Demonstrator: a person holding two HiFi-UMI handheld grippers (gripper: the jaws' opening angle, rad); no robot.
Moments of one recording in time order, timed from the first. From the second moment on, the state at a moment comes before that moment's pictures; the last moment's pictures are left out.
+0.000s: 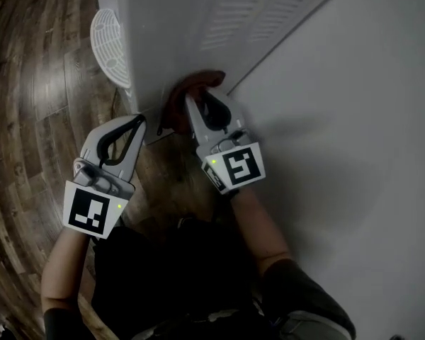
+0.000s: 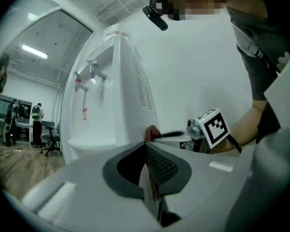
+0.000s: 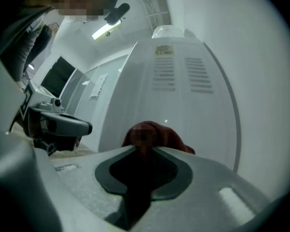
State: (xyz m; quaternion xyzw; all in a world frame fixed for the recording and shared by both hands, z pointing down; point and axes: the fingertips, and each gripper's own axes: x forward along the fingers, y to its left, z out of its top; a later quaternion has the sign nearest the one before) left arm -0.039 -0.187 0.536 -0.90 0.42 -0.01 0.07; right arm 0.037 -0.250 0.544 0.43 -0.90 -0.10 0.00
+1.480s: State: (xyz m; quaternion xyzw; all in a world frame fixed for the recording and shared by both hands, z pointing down) left arm 0.018 -0.171 0.395 -0.94 0.32 0.05 0.08; right arm 0.122 -0.228 0.307 0.50 -0.84 -0.20 -0.09
